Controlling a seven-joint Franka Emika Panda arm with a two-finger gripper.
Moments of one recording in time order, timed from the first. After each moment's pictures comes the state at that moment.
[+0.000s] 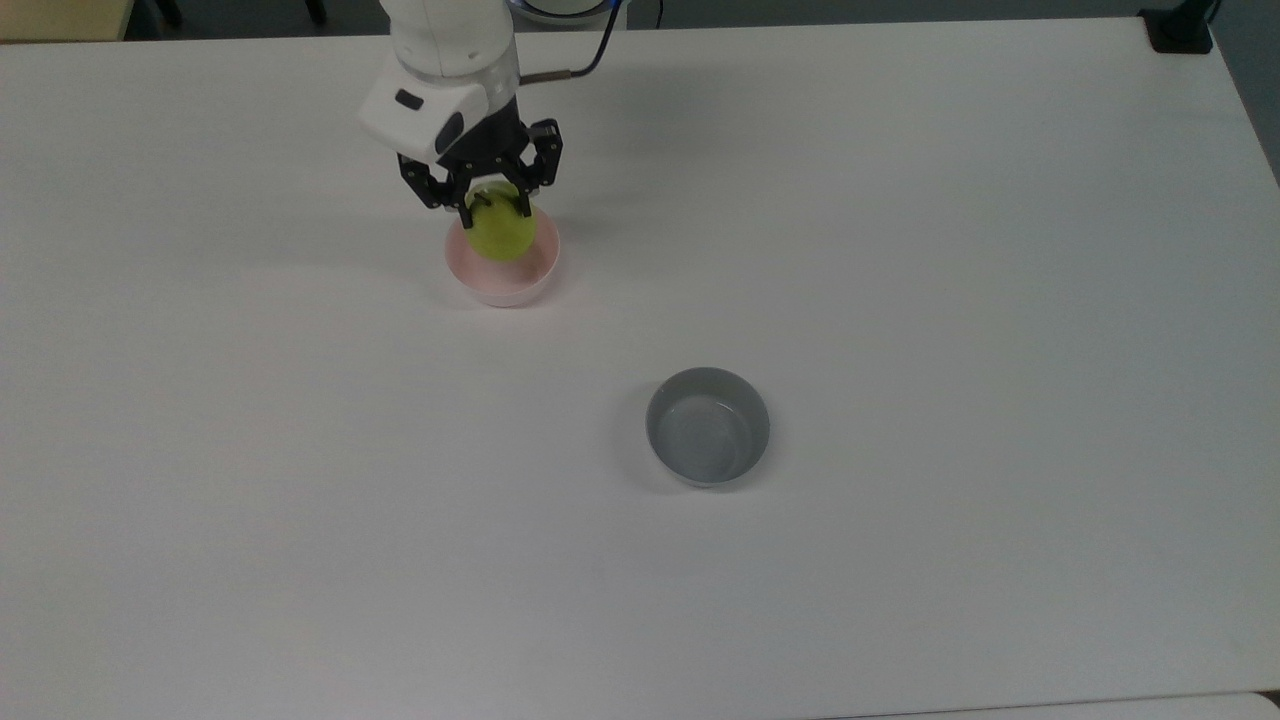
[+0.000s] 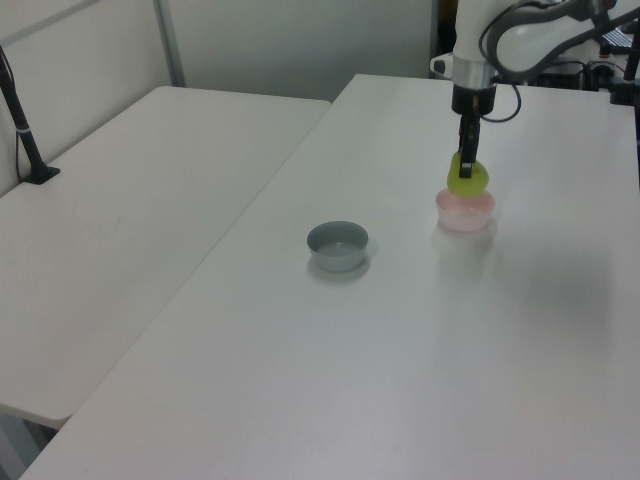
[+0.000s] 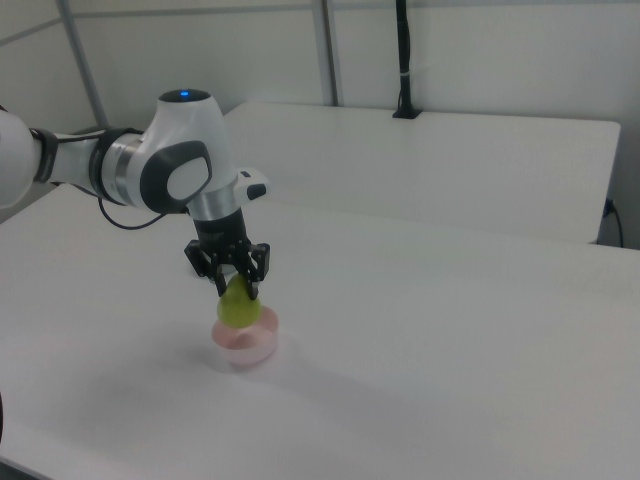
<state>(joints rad) 0.11 0.08 -0.15 -2.03 0.01 2.14 -0.32</state>
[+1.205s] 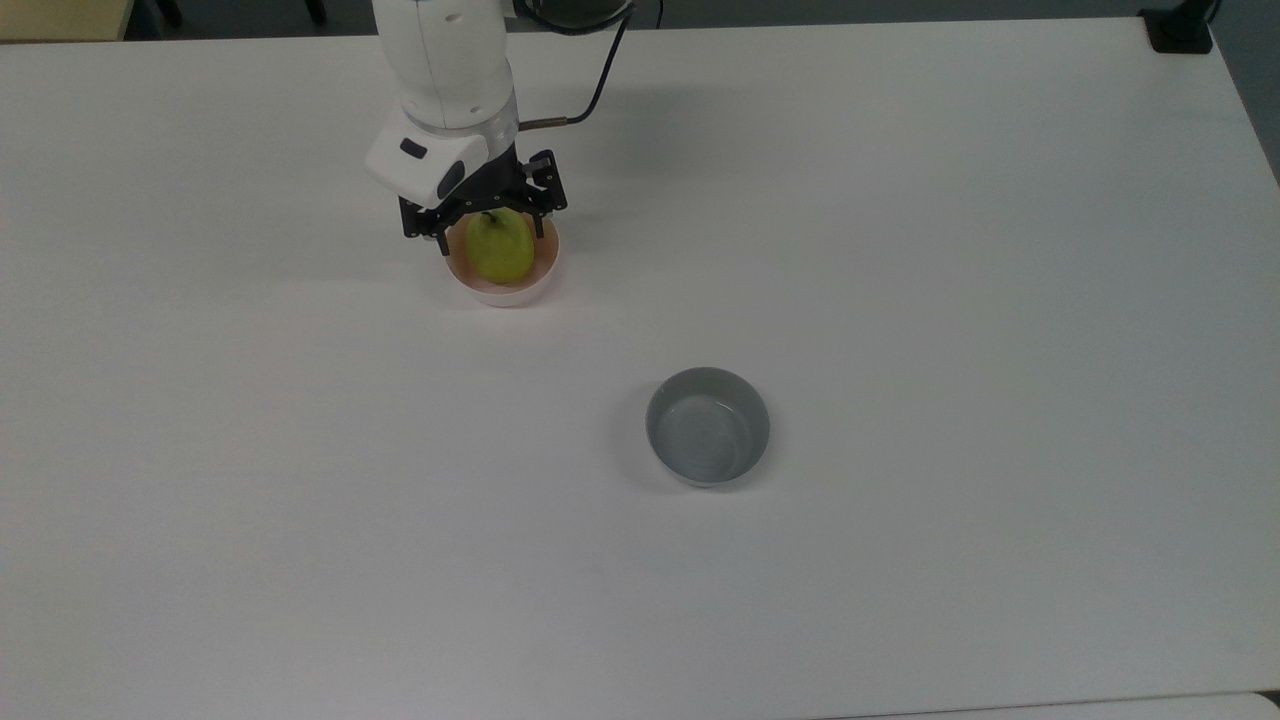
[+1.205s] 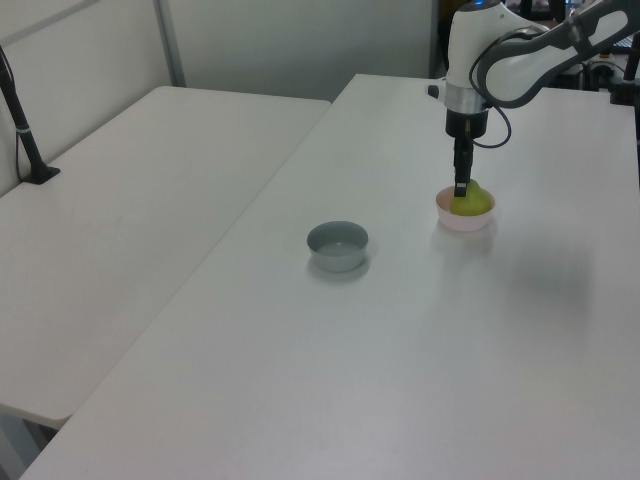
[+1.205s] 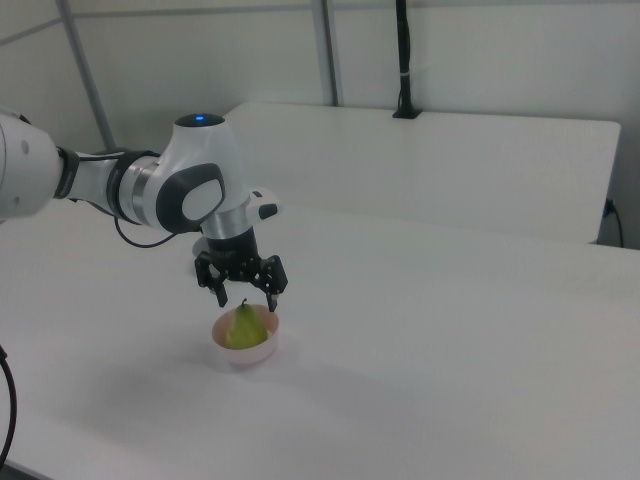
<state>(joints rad) 0.09 0.15 -0.15 -2.04 0.01 2.21 -0.32</state>
